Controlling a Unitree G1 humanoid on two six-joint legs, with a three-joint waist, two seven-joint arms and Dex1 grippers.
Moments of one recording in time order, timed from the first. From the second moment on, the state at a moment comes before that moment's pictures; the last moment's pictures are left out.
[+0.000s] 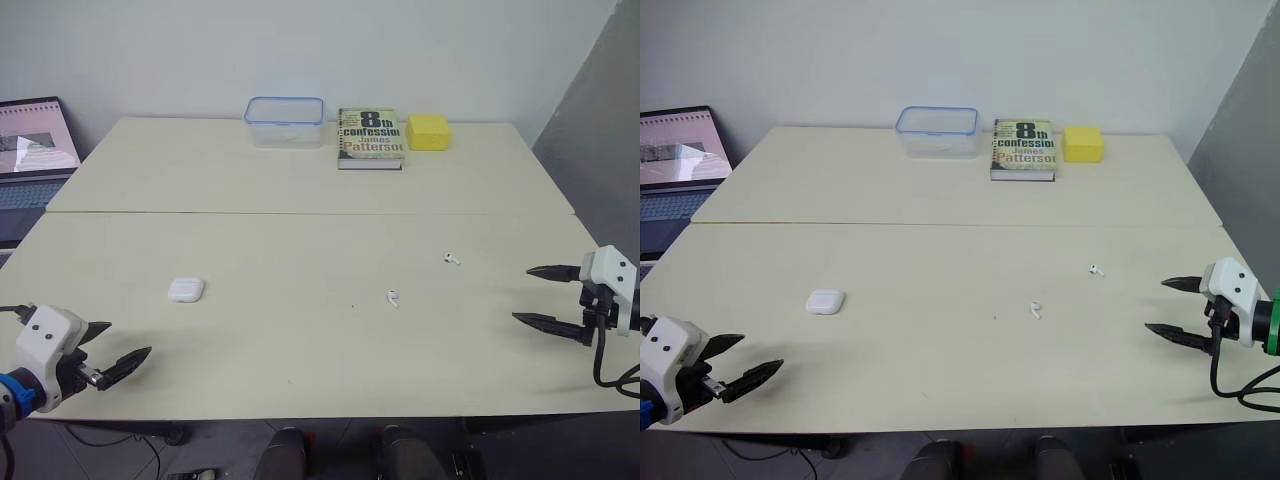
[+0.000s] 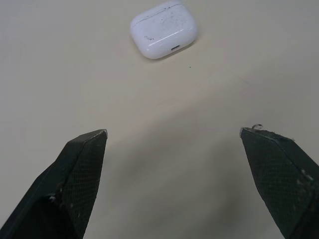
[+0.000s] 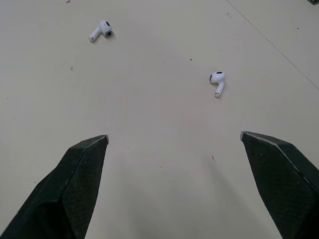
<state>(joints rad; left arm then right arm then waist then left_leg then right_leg) 0.39 0.89 0.59 -0.09 -0.42 0.32 -0.89 -0.06 -1.04 -0.28 0.07 0.37 0.14 1.23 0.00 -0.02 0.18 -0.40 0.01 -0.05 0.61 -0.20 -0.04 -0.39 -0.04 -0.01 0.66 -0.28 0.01</state>
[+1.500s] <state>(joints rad) 0.19 0.72 0.59 -0.09 -0.50 0.41 -0.78 -0.16 -1.01 -0.23 -0.07 0.41 0.20 1.23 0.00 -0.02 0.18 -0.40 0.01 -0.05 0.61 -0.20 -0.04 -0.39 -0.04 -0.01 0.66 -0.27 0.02</state>
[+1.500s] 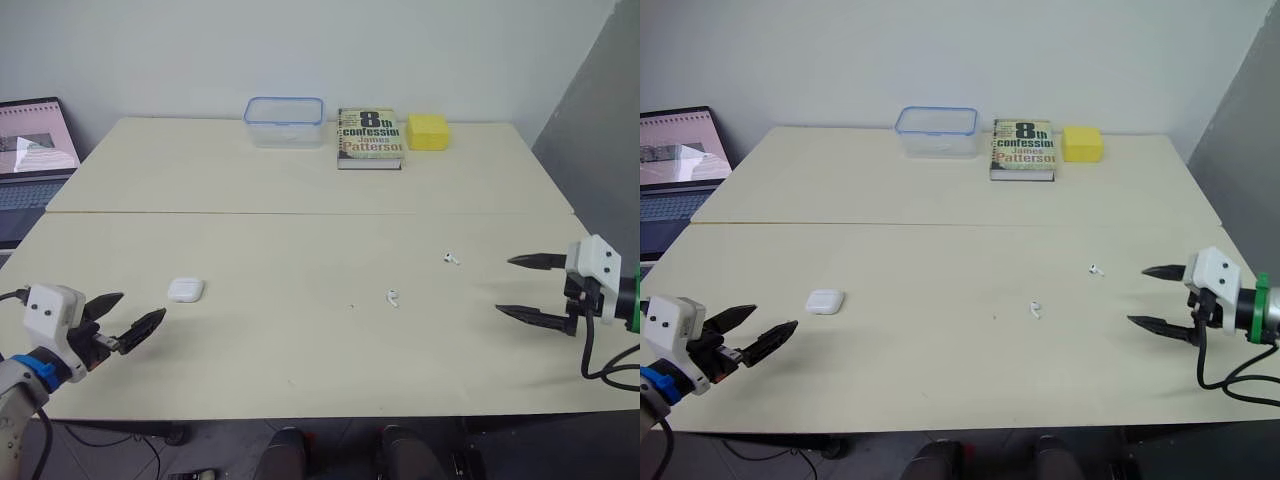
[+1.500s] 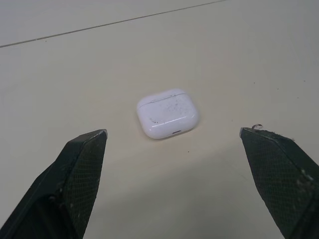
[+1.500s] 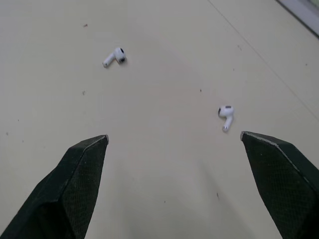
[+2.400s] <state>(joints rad) -0.05 0.54 0.38 -0.07 -0.42 0.61 -0.41 -0.48 -0.93 -0.01 -0.33 0.57 0.48 1.22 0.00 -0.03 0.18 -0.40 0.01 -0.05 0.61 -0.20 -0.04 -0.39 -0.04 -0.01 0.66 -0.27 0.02</state>
